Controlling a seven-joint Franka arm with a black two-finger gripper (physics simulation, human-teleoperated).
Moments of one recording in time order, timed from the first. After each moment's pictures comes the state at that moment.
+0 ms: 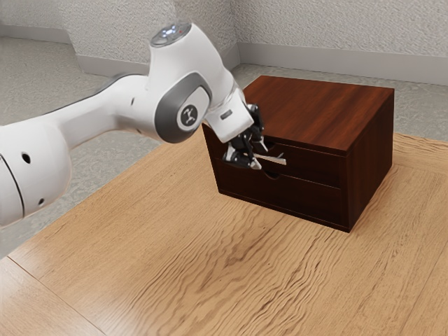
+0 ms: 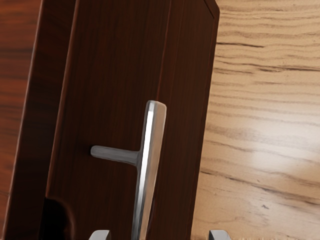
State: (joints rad) arm 0.02 0.28 -0.04 -1.46 -0.02 2.15 1.38
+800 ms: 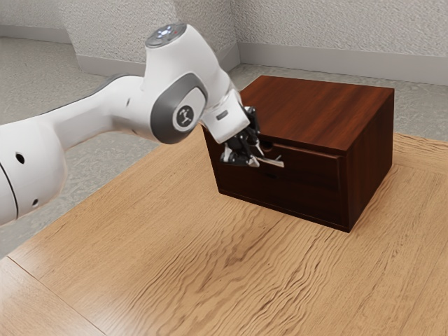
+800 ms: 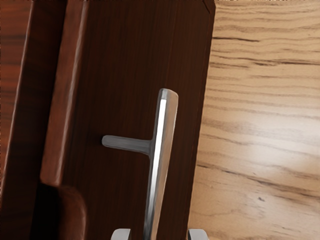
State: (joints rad) arm 0.02 0.25 -0.04 -1.49 -0.02 2.16 1.39
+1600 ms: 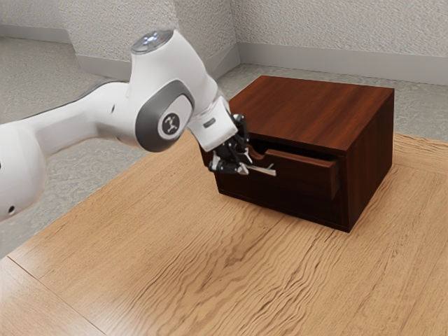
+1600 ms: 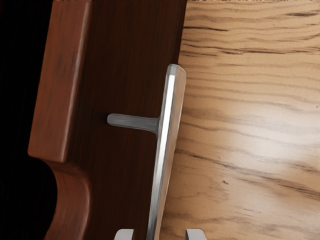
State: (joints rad) arm 0.03 0.16 -0.04 -1.62 -0.02 2.18 1.38
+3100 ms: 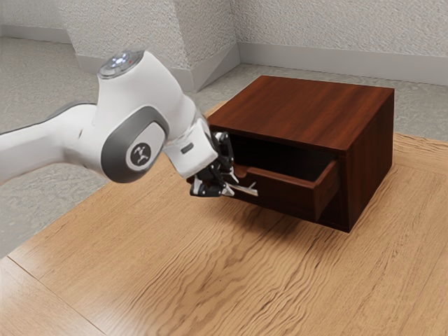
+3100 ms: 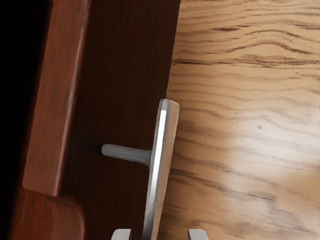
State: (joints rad) arm 0.05 -0.06 -0.09 -1.91 -0.02 2.26 1.36
